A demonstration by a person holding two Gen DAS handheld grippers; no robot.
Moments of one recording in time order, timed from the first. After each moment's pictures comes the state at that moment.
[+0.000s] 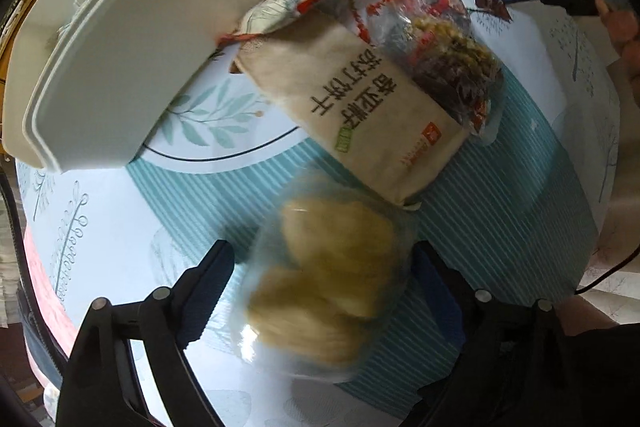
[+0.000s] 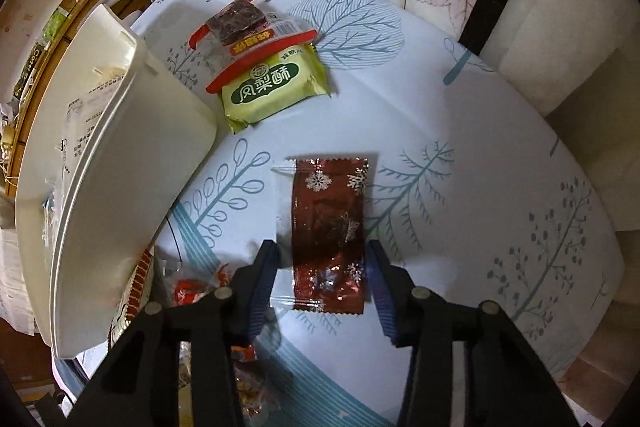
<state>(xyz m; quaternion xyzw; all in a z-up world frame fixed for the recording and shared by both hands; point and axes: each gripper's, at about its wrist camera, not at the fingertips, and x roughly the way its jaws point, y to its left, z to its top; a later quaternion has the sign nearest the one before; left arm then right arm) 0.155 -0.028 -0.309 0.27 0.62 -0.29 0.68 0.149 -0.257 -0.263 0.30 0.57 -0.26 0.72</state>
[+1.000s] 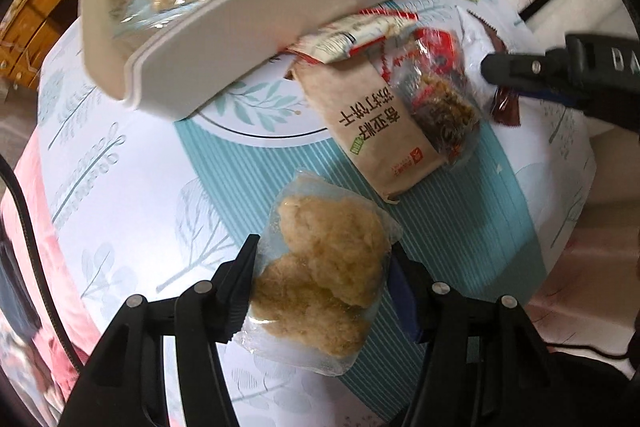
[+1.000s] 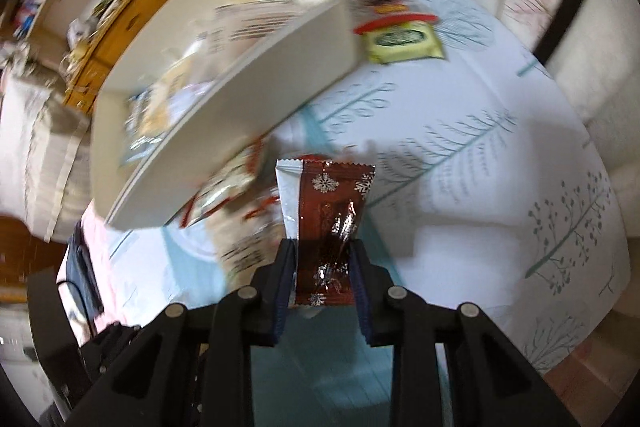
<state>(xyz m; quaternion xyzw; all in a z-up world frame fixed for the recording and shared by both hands) 0.138 0.014 -0.238 0.16 0.65 -0.24 0.70 0.123 -0.182 -0.215 0.26 0.59 -0.09 0.76</state>
